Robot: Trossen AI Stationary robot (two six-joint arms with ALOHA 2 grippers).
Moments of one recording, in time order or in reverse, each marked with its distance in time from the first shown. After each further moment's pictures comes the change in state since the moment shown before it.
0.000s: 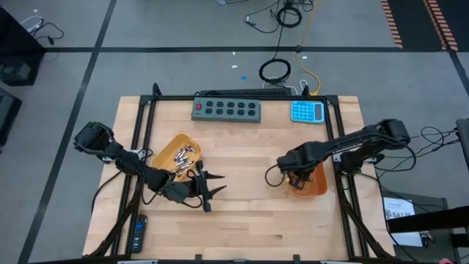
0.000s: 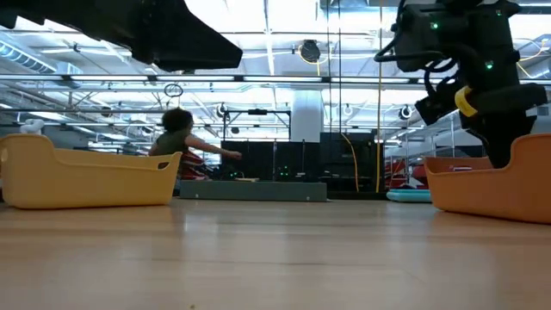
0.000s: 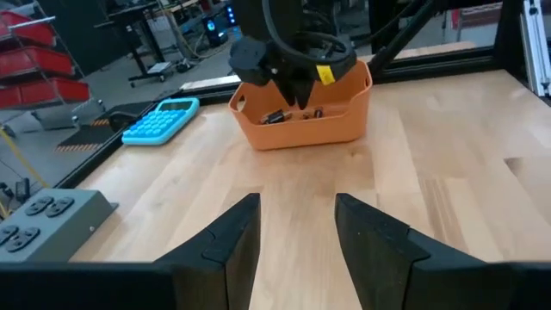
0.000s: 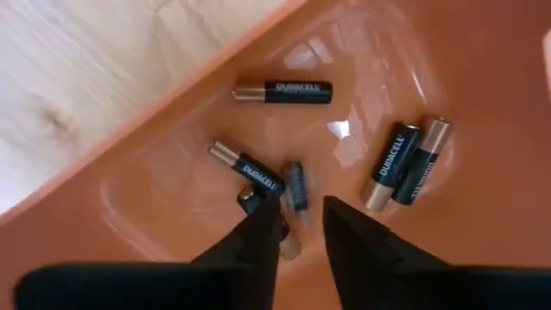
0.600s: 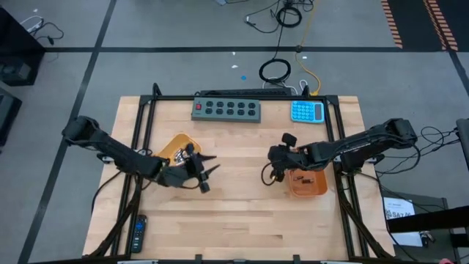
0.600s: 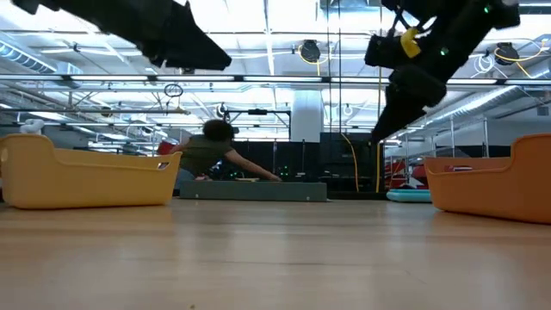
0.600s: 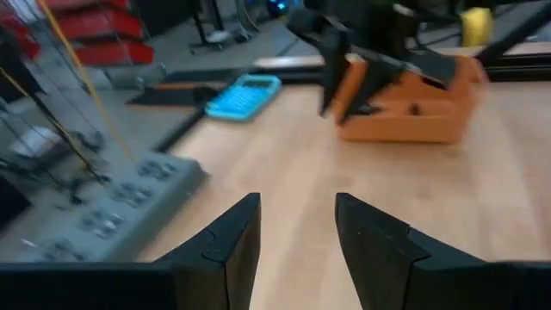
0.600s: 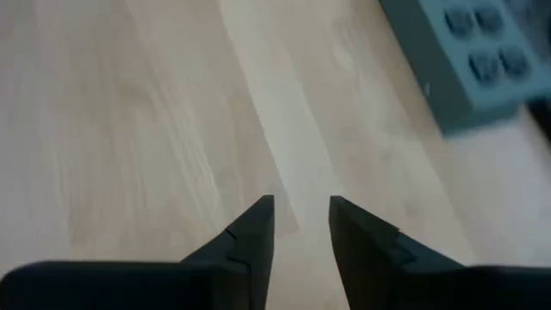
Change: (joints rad) left arm 0.127 -0.223 -0.002 -0.307 -0.055 -0.105; right arm 0.034 -0.094 -0.066 0.677 0.465 -0.384
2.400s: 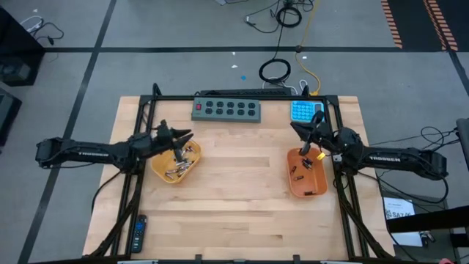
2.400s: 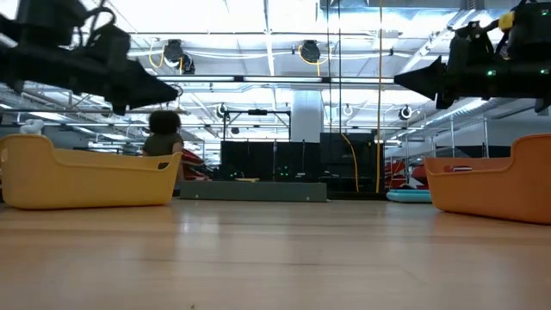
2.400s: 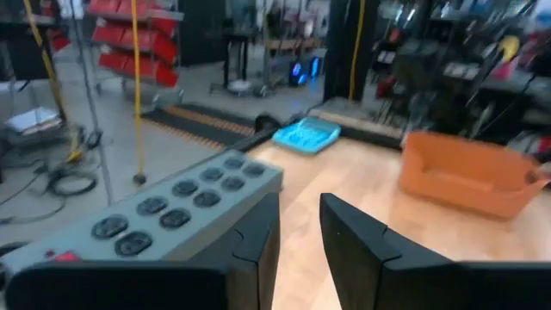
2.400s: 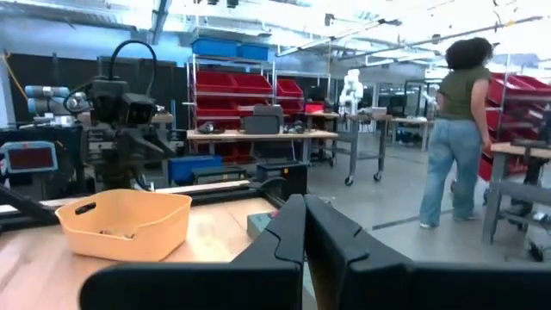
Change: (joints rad) left arm 0.508 -0.705 -0.538 0.163 0.441 -0.007; right arm -0.524 -0.747 -0.774 1.220 -0.404 -0.331
